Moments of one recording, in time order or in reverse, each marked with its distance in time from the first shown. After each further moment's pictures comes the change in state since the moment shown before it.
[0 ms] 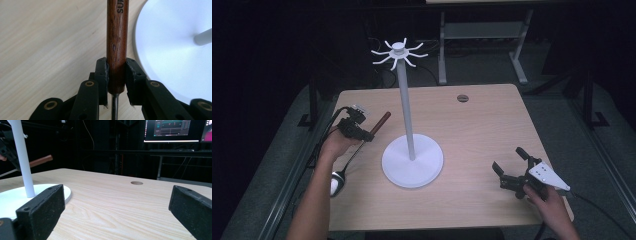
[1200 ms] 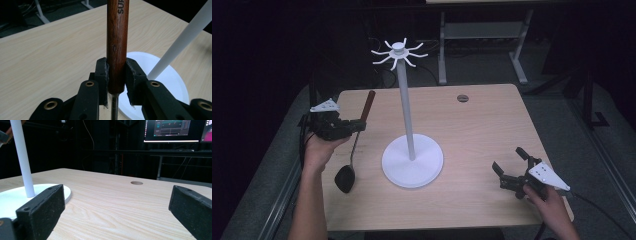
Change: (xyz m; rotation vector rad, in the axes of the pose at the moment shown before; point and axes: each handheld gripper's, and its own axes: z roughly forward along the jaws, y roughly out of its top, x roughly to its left) left arm -0.014 -0.035 -0.073 -0.506 -0.093 -0.023; right arm 0.000 0.000 0.000 0.001 -0.001 -0.002
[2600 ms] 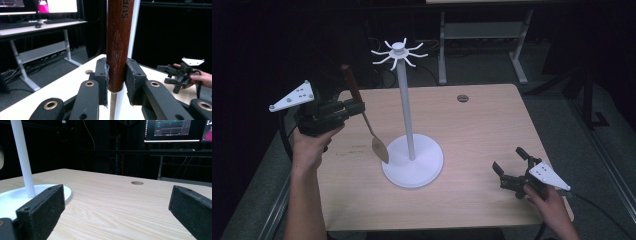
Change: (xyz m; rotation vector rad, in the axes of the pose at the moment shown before) left arm -0.066 0.058 -0.066 -0.372 -0.165 0.184; right arm -0.001 0.000 0.000 -0.003 0.005 0.006
